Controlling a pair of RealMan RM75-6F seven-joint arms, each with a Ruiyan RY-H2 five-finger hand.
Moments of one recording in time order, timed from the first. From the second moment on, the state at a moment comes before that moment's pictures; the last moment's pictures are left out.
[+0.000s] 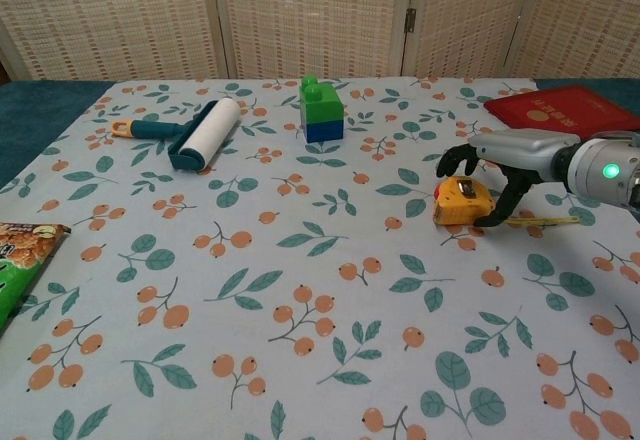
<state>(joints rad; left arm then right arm) -0.06 -1.12 -0.06 -1.68 1.46 1.55 0.27 0.77 -1.61 0.15 -1.05 -1.27 0.69 -0.02</state>
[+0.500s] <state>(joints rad) -0.08 -1.12 -0.07 -1.68 1.47 1.53 0.22 0.76 -1.63 0.16 -1.05 -1.27 0.75 -0.01</state>
